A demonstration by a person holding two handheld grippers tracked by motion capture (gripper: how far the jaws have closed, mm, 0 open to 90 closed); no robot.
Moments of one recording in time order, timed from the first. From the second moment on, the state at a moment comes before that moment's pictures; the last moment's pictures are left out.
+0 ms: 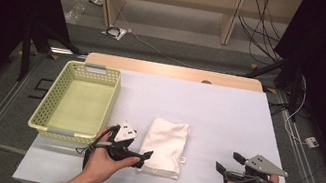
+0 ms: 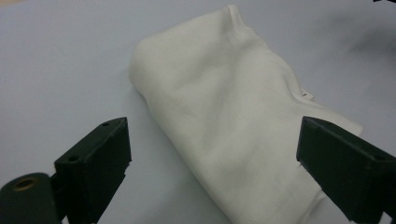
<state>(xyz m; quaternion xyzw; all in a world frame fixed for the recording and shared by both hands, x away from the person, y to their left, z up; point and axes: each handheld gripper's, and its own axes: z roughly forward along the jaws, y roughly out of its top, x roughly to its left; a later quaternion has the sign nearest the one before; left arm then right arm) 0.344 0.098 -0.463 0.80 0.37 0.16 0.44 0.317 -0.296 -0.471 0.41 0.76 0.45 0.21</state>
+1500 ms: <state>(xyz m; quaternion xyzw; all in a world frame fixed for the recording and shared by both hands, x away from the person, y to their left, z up) 0.383 0.077 -0.467 0.80 0.43 0.12 0.40 0.305 -0.305 -0.473 0.40 0.75 0.46 0.25</state>
